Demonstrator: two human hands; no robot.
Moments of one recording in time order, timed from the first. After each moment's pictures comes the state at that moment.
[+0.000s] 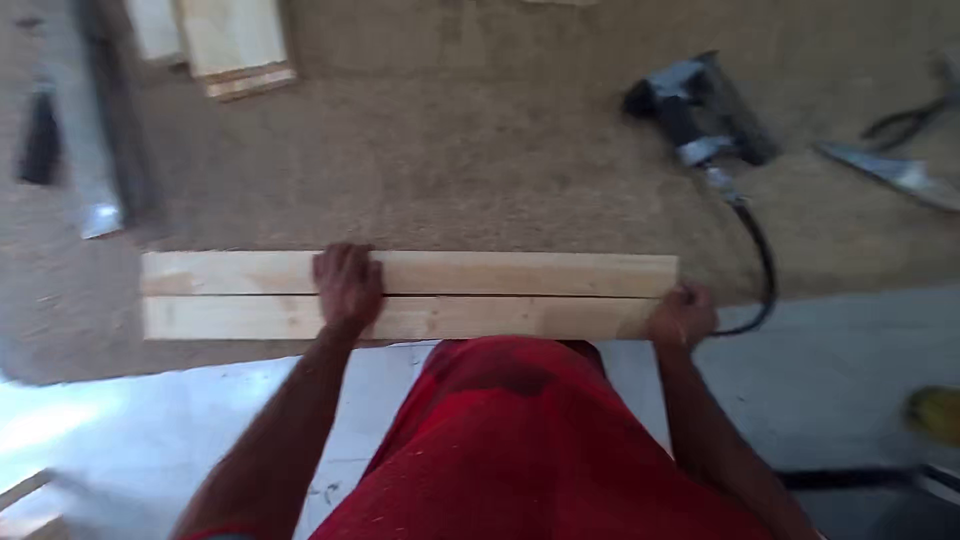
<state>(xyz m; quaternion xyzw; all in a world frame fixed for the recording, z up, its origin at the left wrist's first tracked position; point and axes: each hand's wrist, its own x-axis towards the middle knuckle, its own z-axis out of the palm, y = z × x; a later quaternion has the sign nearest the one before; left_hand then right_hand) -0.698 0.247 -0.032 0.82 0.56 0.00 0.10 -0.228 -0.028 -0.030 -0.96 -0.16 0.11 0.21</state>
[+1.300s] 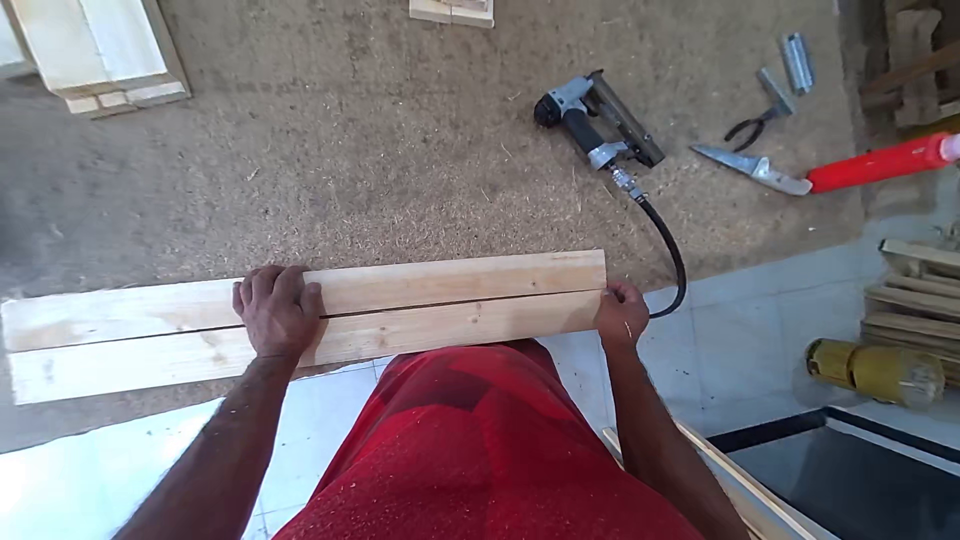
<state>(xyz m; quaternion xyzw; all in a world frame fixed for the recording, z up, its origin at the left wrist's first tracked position) -0.710 0.249 -0.043 0.81 0.57 0.06 0.12 -0.229 -0.043 -0.027 -0.94 -0.11 0.16 0.29</state>
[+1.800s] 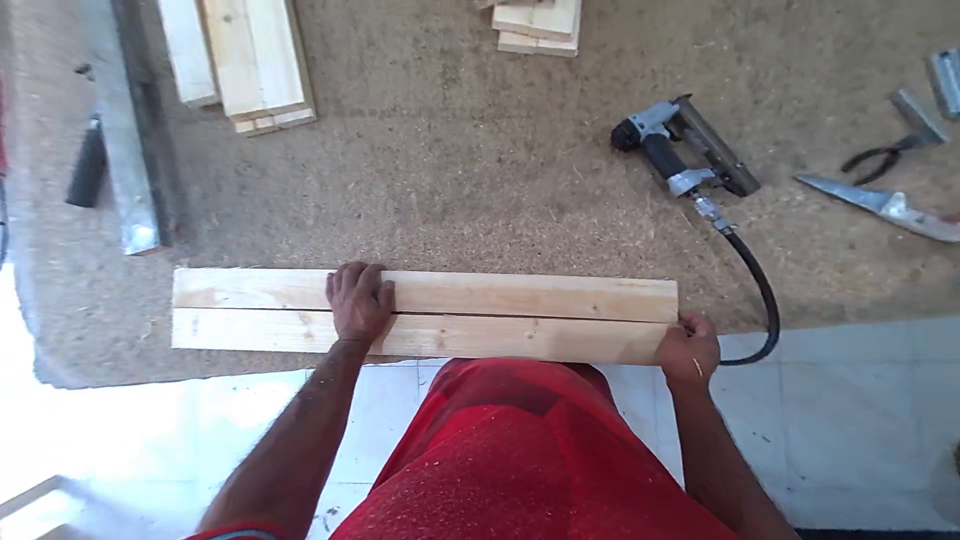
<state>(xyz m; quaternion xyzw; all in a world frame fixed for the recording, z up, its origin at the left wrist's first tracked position) -0.710 0.250 -0.041 0.81 0.58 0.07 0.10 -0.229 -0.035 -0.028 -0.94 -0.13 0.19 0.24</state>
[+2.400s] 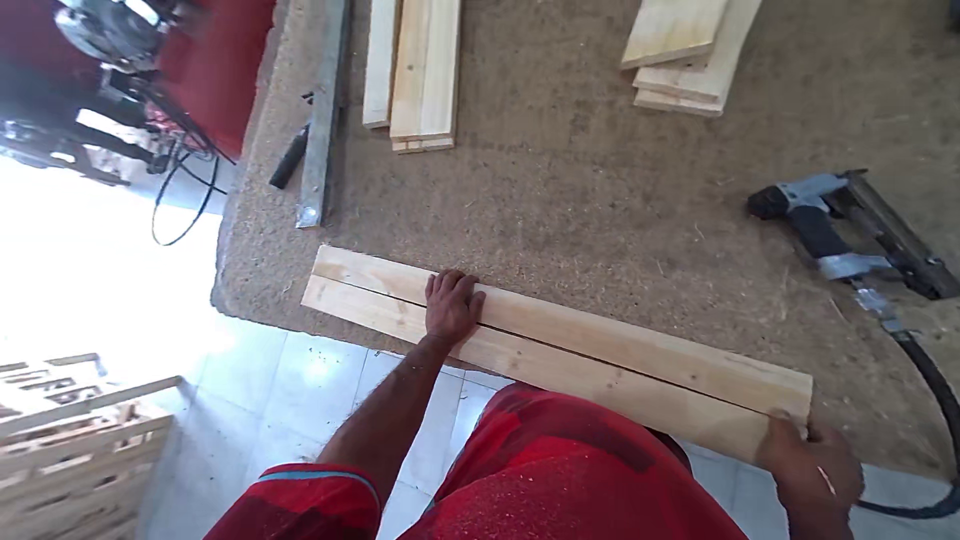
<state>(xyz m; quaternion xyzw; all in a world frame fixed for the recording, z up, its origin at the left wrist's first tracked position) -0.710 0.253 -0.046 0.79 0.60 0.06 0.08 -0.226 -0.031 -0.022 -0.94 -0.19 0.22 0.16</state>
